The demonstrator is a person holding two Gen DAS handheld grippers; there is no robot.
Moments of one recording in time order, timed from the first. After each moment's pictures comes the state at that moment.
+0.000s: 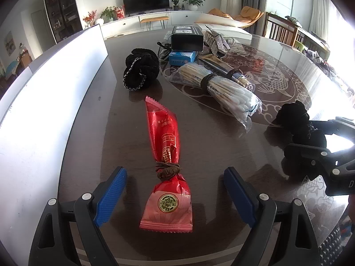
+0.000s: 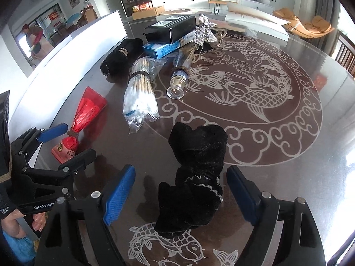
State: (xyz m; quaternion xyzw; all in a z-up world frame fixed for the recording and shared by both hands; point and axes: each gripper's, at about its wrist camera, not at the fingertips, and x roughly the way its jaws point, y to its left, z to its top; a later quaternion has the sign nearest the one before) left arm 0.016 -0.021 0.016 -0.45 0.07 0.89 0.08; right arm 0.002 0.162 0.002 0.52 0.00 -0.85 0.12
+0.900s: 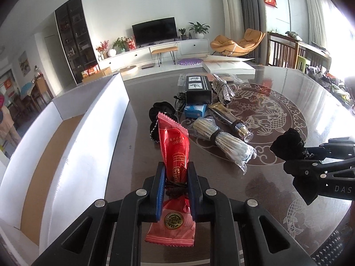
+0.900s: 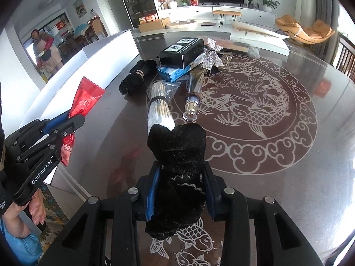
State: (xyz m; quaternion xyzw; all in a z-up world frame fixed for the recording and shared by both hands) left arm 0.035 -0.033 0.094 -0.35 0.10 0.93 0.05; right arm 0.014 0.159 0.043 0.48 -0.02 -0.86 0.14
